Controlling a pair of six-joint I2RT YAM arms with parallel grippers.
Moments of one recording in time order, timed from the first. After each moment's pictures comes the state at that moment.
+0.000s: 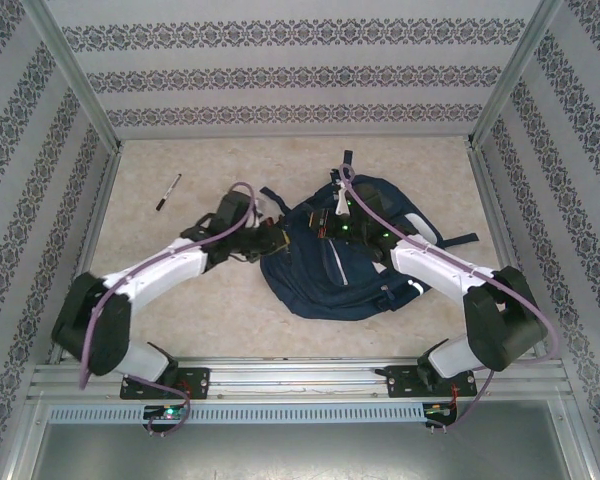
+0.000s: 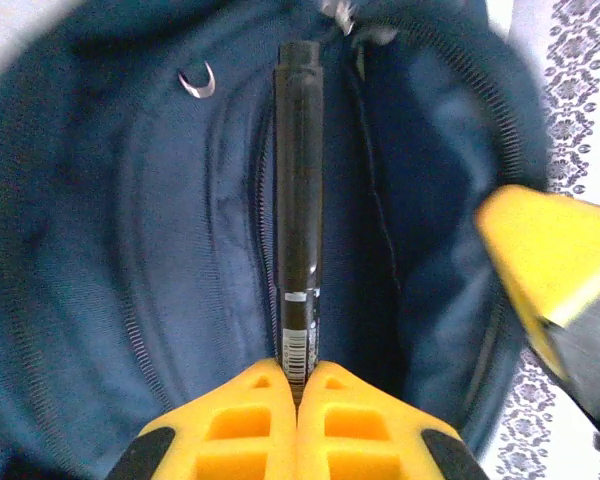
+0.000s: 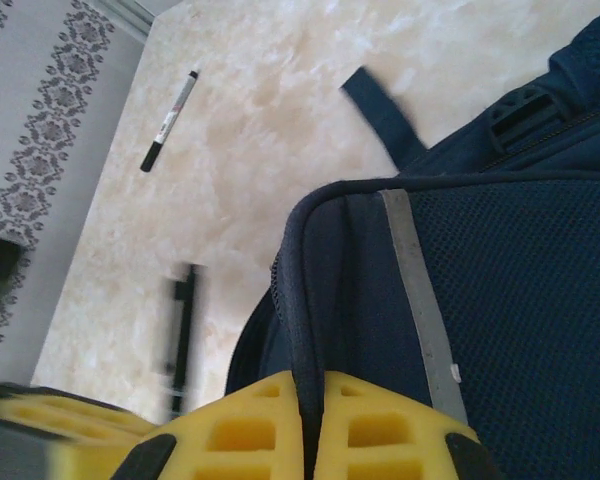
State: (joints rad) left arm -0.53 1.49 0.94 -0.19 0.39 -1.00; right arm 0.53 1.47 0.91 -0.01 -0.29 0.68
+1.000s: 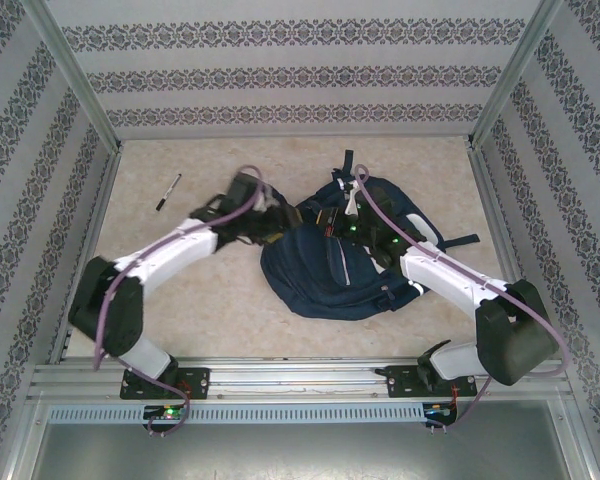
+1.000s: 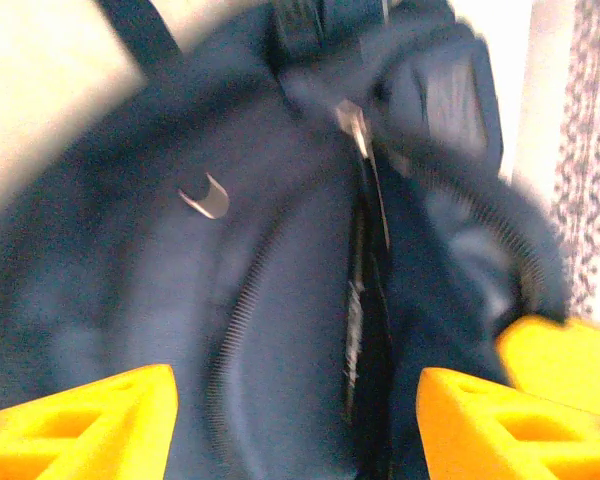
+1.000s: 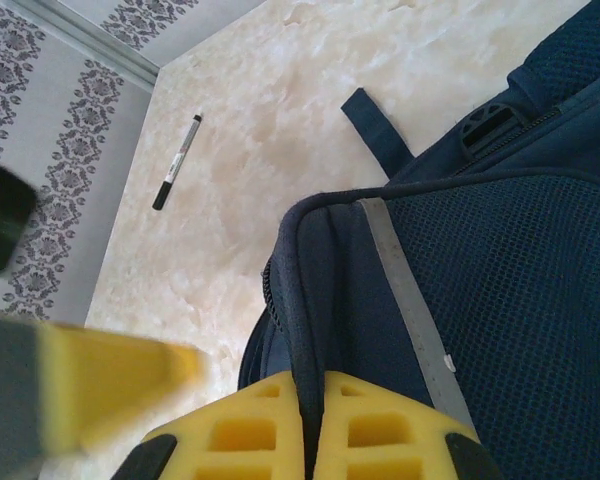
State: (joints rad) left arm -0.46 1.54 1.14 -0.39 0.33 -0.89; right arm 0.51 1.38 0.85 0.01 -0.25 0.75
